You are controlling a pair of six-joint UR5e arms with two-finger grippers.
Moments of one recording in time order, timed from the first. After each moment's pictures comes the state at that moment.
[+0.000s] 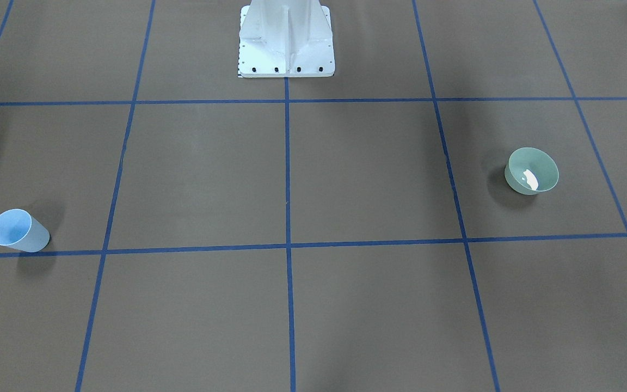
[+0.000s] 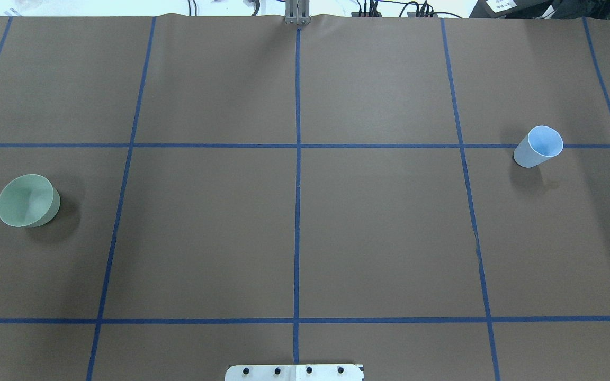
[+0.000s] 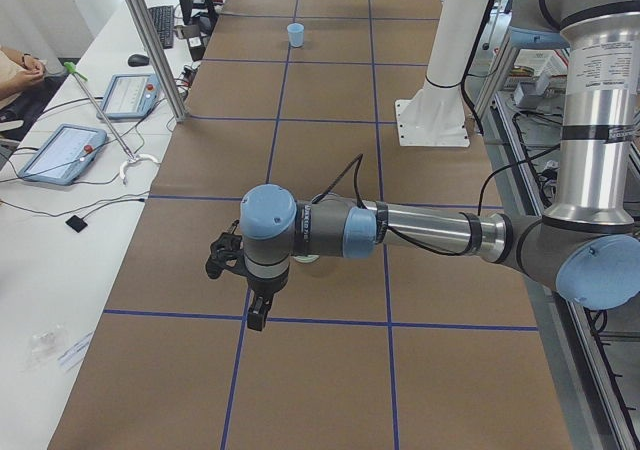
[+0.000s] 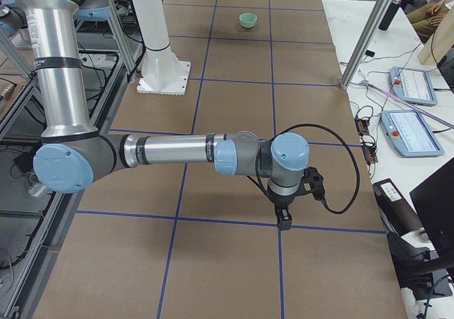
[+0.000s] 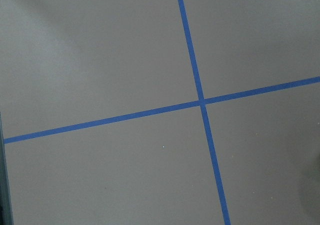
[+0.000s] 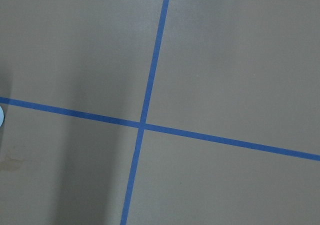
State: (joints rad) left arm -1.69 -1.56 -1.71 -1.52 -2.30 0.22; right arm 1.66 -1.45 1.56 -1.66 2.30 -0.23
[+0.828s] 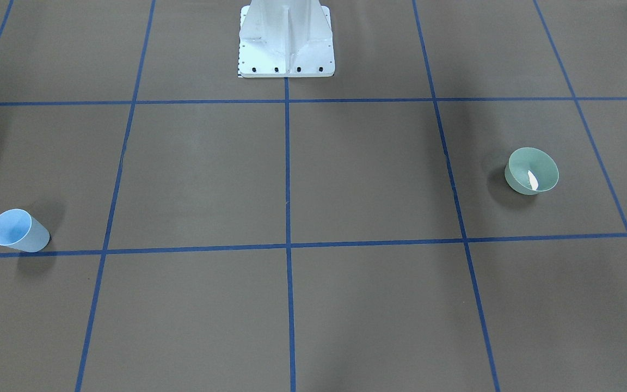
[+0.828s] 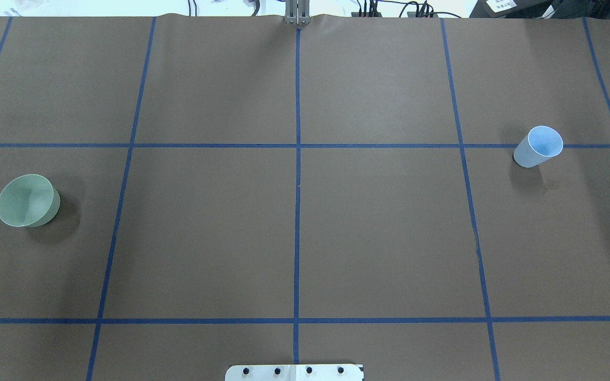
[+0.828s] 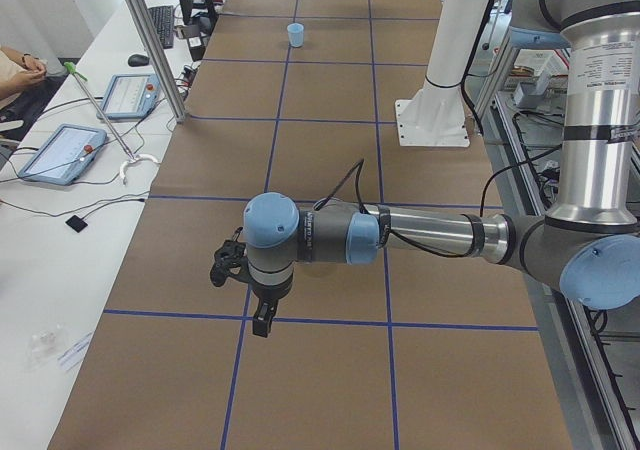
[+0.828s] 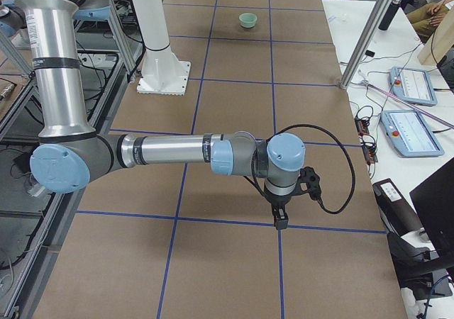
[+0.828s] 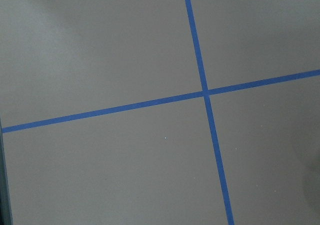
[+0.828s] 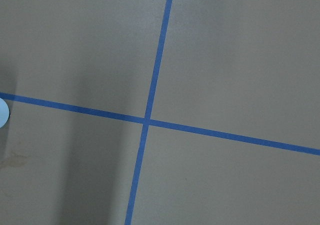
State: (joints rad) left arm -1.69 -1.54 -1.70 -1.52 -2.30 0.23; right arm 1.66 -1.47 1.57 -1.66 2.32 -0.22
